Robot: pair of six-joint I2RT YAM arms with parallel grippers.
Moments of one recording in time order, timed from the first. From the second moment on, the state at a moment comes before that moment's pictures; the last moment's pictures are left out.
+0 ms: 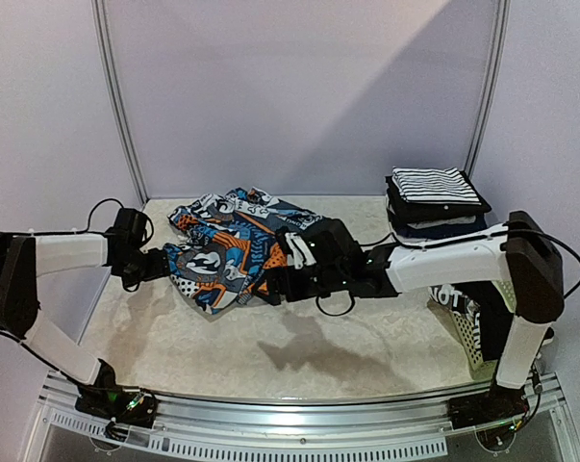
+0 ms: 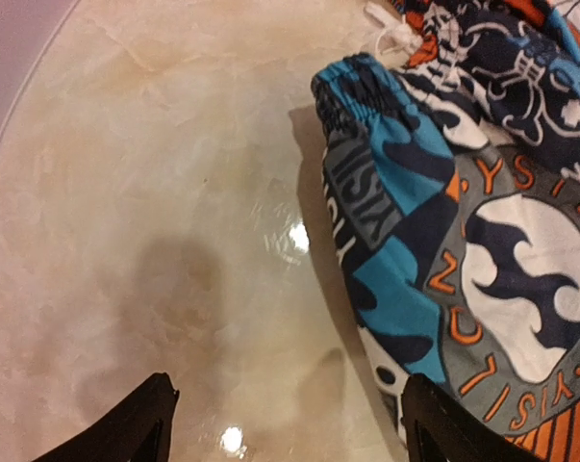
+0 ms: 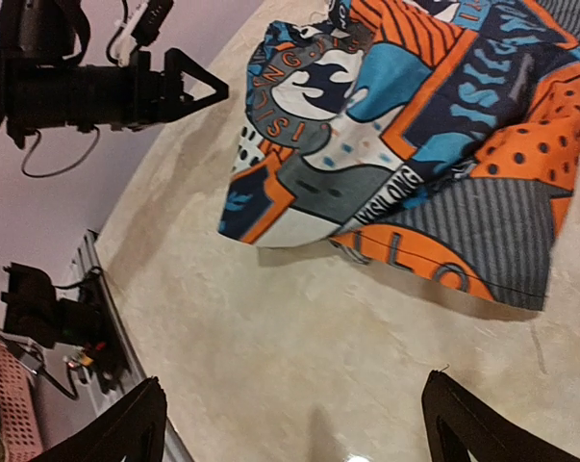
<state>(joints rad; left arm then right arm) -0.13 1.47 0.78 -0.35 -0.16 -0.42 1.02 1.84 1.22 0.02 -0.15 0.61</state>
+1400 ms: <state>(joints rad) 0.06 1.78 0.88 0.17 0.17 -0.65 0.96 2.14 1.32 0.20 -0.01 0.89</state>
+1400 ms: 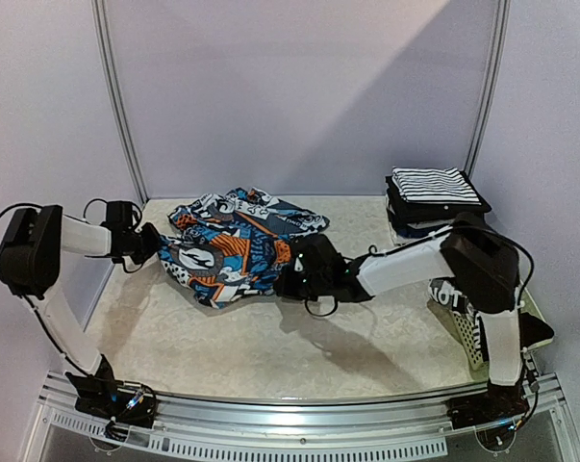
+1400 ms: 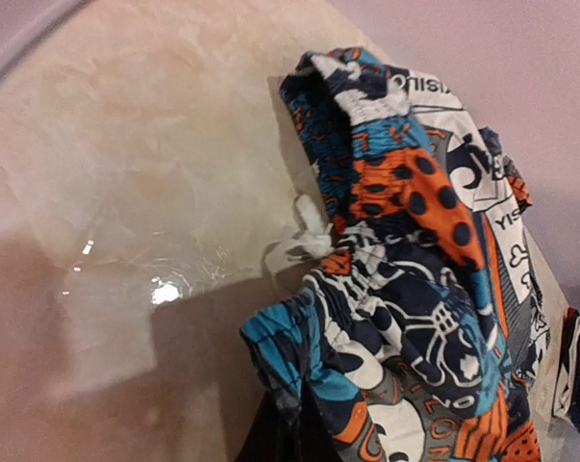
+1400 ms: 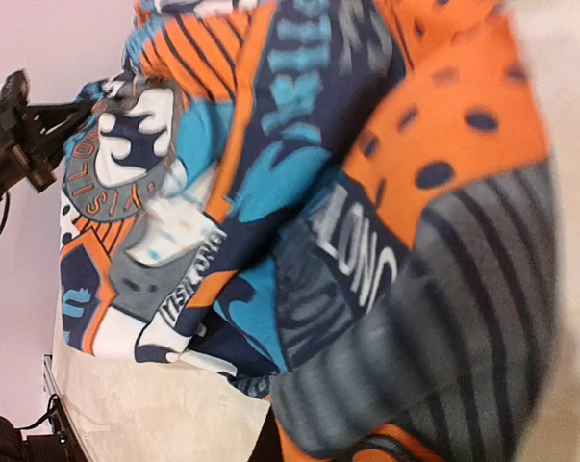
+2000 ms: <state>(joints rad) 0.03 1.22 0.94 -0.40 -0.08 -0.54 0.72 1.82 1.45 -0.35 -0.18 0.50</state>
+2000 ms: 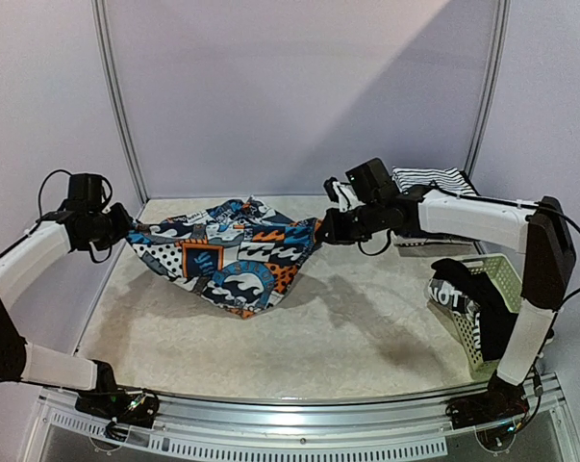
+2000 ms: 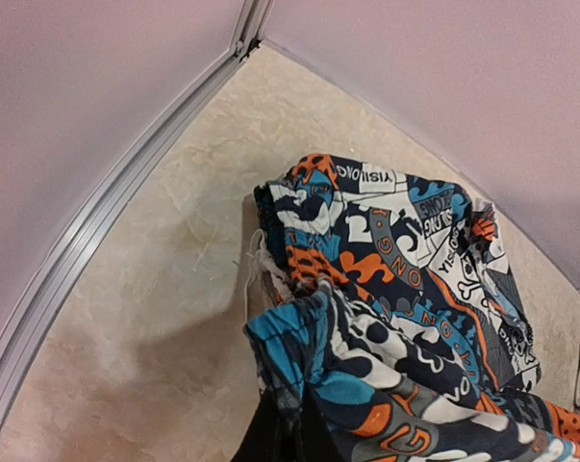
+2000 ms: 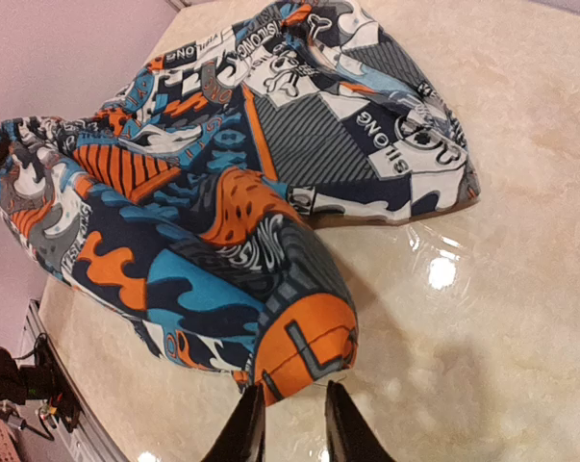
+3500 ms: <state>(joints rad) 0.01 1.99 1.41 -0.45 -0.04 -0.39 0.57 2.23 1.82 -0.38 -0.22 0.40</state>
